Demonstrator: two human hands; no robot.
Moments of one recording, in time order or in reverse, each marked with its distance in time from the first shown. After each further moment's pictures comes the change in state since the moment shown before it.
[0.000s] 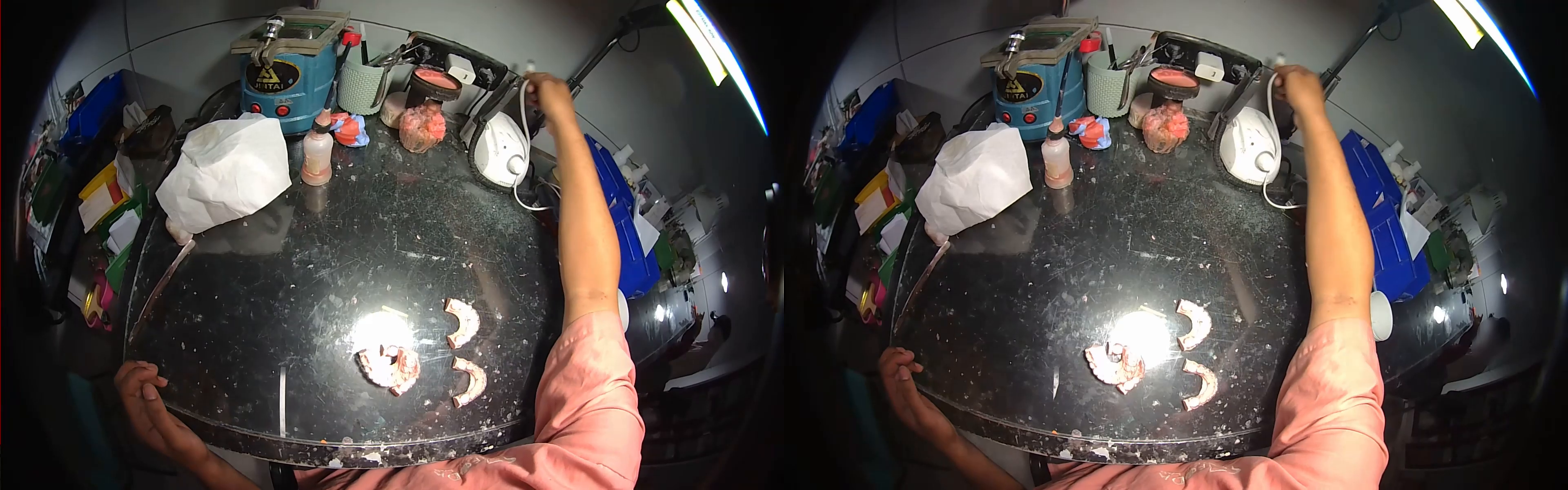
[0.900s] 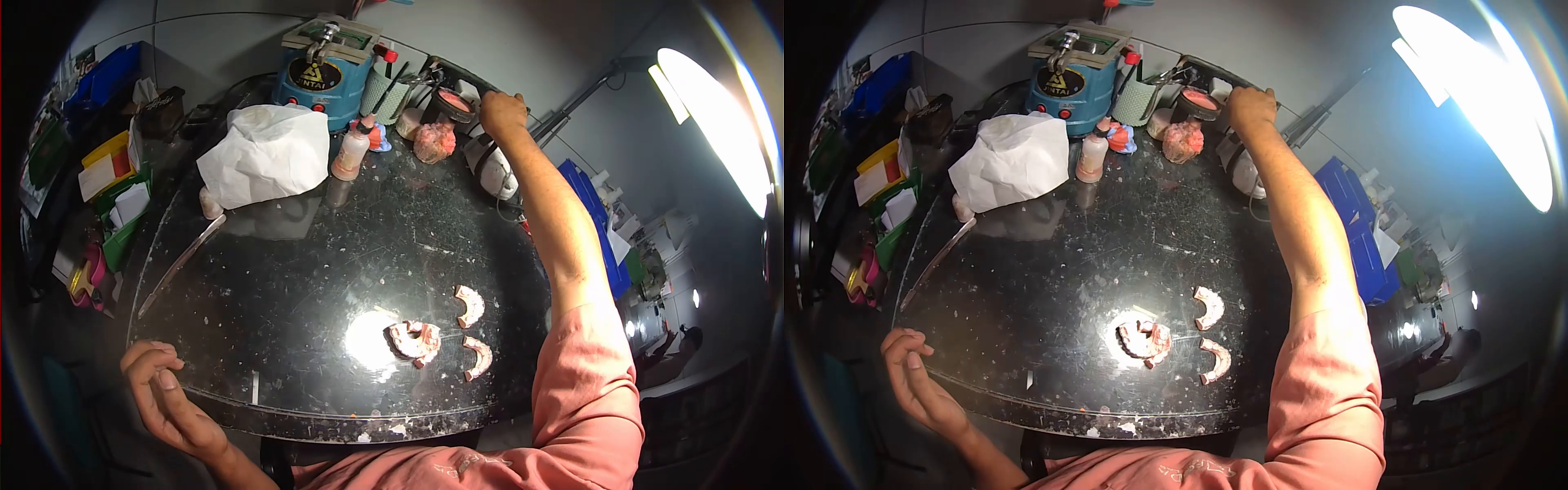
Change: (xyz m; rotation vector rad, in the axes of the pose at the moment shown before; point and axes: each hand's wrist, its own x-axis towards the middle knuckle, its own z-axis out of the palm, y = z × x) left_hand 0.000 0.011 0.004 -0.169 0.114 0.018; right_hand -0.044 -0.051 0.096 -1.570 -0.126 -0.485
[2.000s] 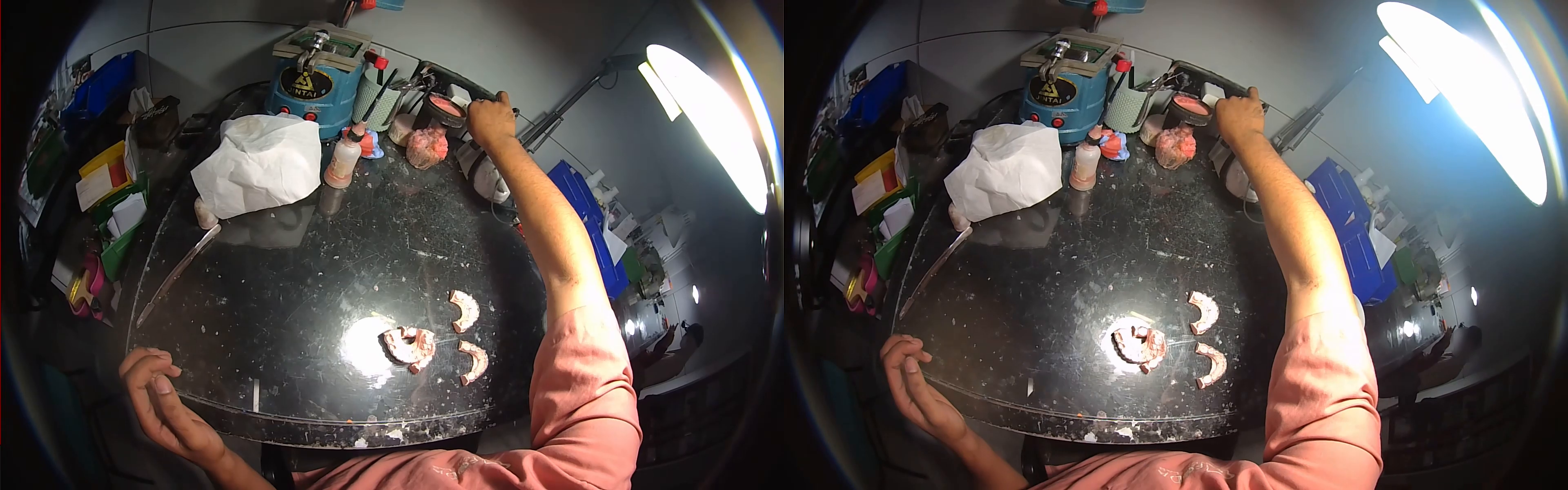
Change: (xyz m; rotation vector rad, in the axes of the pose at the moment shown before) left_hand 0.000 0.000 -0.001 -0.014 0.010 -0.017; right_hand -0.002 0.003 0.014 -0.150 0.040 -0.175
